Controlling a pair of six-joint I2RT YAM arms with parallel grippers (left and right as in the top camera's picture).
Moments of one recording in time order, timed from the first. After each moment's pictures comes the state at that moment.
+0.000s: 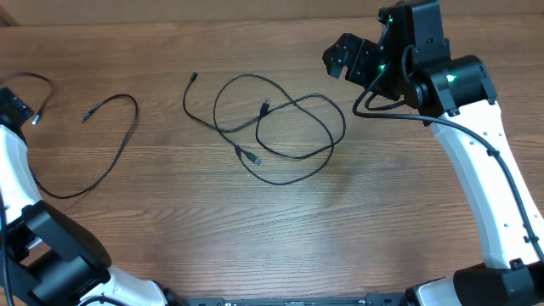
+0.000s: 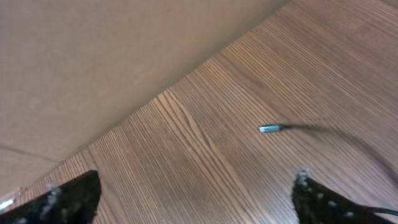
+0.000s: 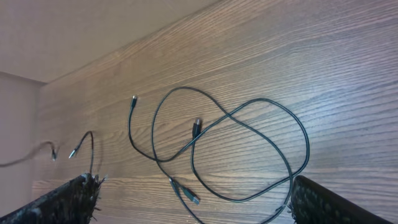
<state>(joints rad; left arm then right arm) 0.65 1.81 1.54 -0.47 -0.35 -0.08 0.28 1.63 1.77 -0.96 -0.17 0.60</state>
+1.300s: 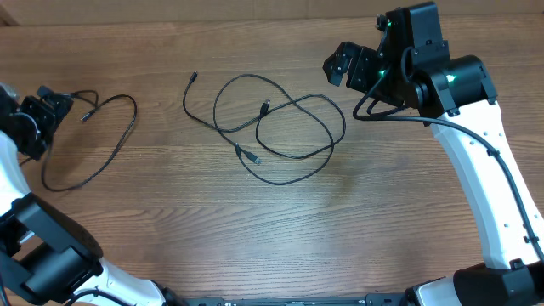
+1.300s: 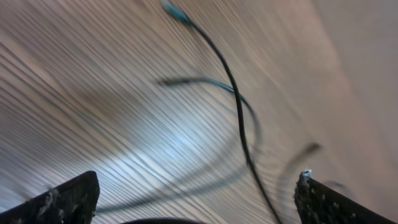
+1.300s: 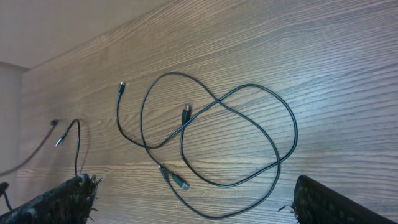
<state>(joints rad) 0.70 1.88 1.59 -0.82 0.45 -0.32 0.28 1.63 1.77 -1.02 -0.17 0.57</state>
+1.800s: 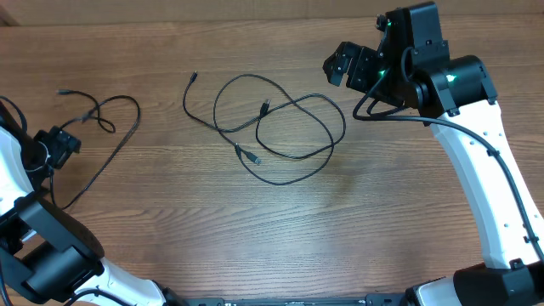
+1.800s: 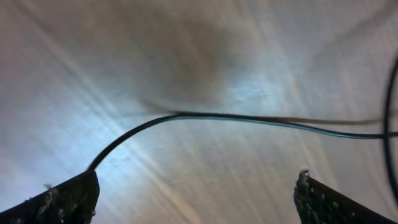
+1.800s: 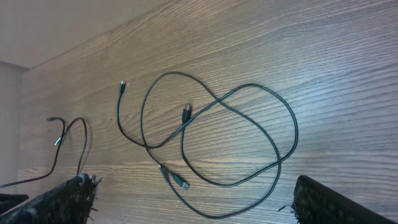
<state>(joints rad) 0.68 1.88 1.58 -1.14 0.00 -0.39 0.28 1.63 1.77 -1.02 -0.18 0.57</state>
